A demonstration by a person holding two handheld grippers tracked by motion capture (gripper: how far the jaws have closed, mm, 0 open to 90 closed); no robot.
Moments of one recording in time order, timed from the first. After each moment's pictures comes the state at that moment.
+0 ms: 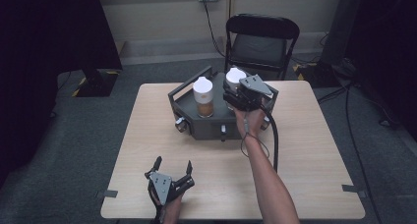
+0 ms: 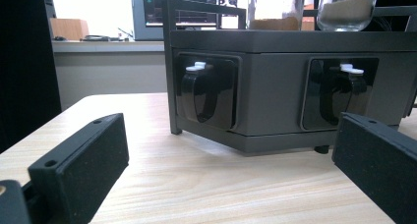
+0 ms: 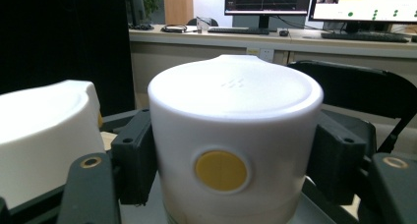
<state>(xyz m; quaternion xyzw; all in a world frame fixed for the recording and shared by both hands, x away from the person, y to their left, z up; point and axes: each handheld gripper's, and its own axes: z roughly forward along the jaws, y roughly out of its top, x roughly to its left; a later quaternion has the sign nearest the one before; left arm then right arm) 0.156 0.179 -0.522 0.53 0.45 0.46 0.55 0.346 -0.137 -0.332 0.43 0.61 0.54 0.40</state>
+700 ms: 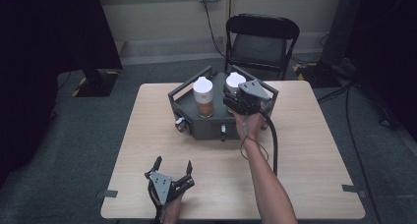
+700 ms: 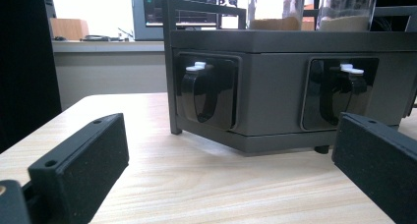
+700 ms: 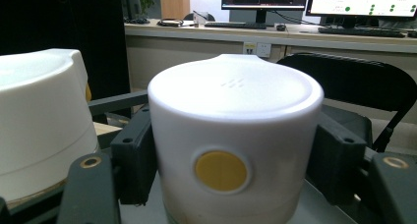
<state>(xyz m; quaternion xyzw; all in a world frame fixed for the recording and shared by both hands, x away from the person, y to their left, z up) 0.156 0.179 -0.522 0.53 0.45 0.46 0.55 0.346 -0.134 -0.347 0.43 0.61 0.53 0.40</state>
